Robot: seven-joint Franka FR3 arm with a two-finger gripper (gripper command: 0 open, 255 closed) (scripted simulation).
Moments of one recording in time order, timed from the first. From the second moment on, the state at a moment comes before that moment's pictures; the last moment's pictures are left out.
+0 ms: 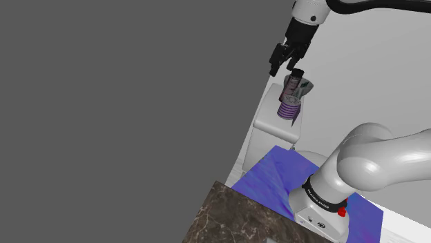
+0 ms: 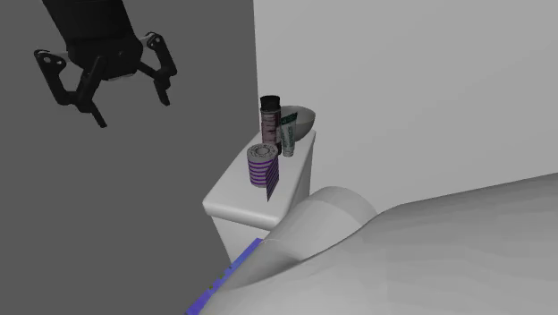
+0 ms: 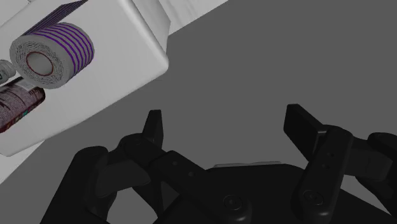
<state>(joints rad) 0.00 -0.80 -0.02 -2.42 -0.11 1.70 0.15</state>
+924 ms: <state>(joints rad) -0.10 -0.76 -0.30 -2.58 -0.26 1.89 -0.11</state>
